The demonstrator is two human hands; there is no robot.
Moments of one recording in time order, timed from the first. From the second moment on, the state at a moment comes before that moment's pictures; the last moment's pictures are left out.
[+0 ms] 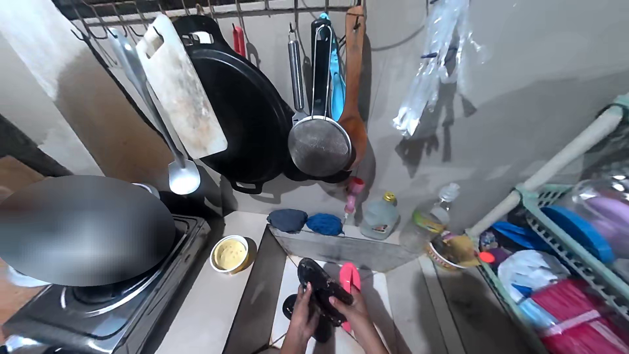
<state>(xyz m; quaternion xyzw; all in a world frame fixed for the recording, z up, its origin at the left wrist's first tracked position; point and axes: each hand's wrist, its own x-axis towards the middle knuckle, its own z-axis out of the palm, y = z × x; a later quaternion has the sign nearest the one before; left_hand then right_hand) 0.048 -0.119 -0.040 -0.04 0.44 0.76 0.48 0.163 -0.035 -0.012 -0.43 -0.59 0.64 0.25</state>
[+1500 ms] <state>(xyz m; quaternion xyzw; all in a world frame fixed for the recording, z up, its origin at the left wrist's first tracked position) 0.042 -0.103 -0.001 0.21 0.57 0.78 0.17 0.133 -0.043 0.091 -0.51 -0.73 0.44 0.13</state>
